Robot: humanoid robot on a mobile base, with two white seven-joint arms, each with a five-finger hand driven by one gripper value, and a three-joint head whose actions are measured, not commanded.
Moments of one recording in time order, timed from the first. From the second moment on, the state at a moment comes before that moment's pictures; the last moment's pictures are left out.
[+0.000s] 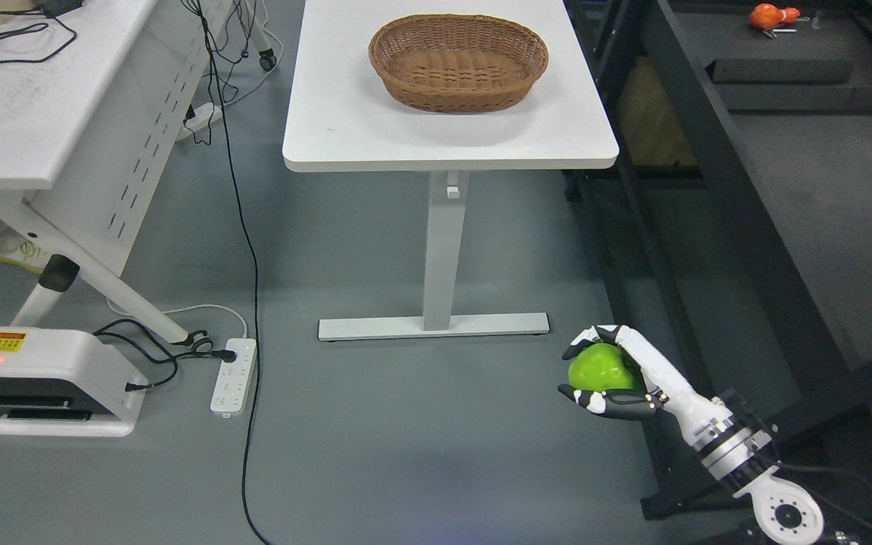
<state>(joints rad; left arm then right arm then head) 0.00 0.00 0.10 -0.04 -0.07 -0.01 -0.18 0.11 -0.29 -0.02 -1.65 0.23 -0.35 0.53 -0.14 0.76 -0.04</state>
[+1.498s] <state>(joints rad) 0.00 0.00 0.10 -0.04 -0.07 -0.01 -0.18 -0.23 -0.39 -0.18 -1.58 0.57 -0.13 0.43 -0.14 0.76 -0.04</state>
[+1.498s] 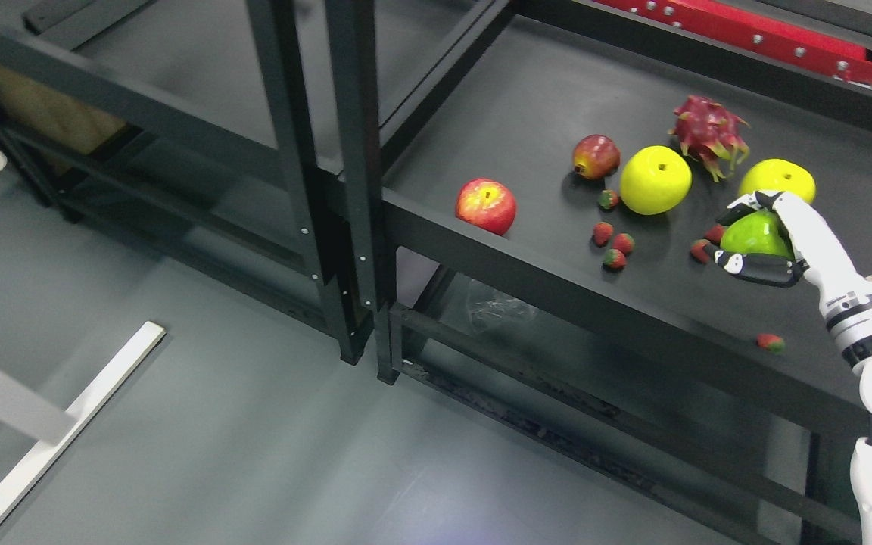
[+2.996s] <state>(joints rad) 0.00 0.00 0.10 -0.04 -0.07 -0.01 -0.18 -0.42 -0.25 0.01 -1.20 0.70 0.01 0.43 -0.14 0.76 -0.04</state>
